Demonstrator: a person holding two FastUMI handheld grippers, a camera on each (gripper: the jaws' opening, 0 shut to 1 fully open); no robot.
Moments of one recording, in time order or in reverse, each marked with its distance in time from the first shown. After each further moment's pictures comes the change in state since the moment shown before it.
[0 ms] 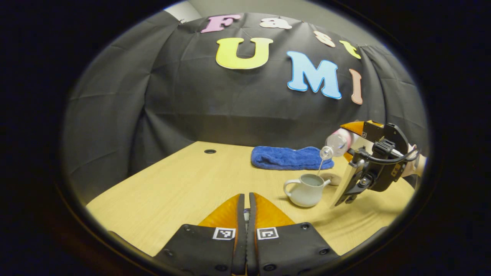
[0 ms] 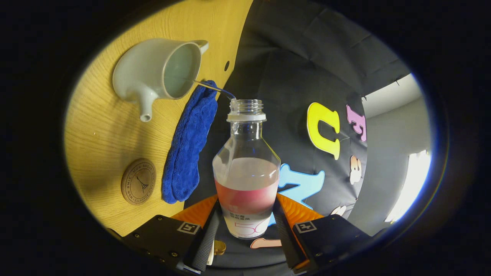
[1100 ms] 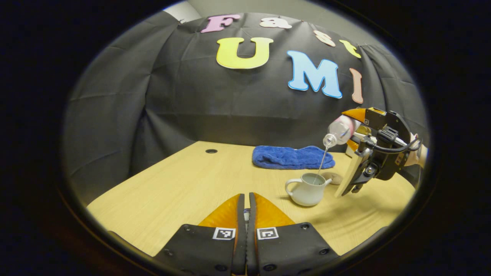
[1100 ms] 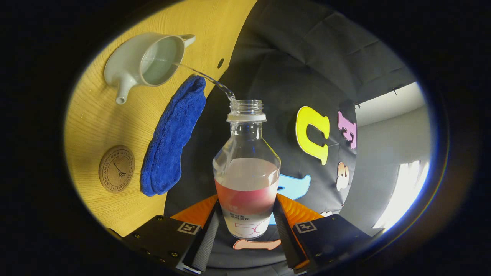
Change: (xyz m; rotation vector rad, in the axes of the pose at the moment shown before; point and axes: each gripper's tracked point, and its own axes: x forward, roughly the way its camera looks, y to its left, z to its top) left arm -0.002 0.003 0.000 0.006 0.004 0.008; right arm 0.004 -0.031 -0.010 -0.084 -0.016 -0.090
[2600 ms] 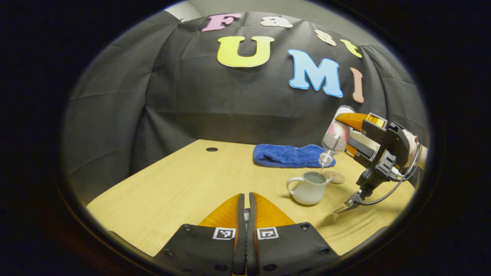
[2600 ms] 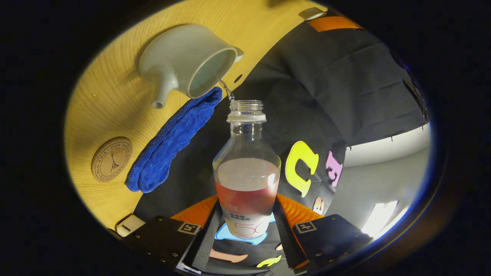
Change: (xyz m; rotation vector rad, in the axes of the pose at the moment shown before) left arm 0.000 0.001 -0.003 -0.004 0.013 0.005; right arm -0.003 0.006 0.039 -0.277 -0.163 -0.112
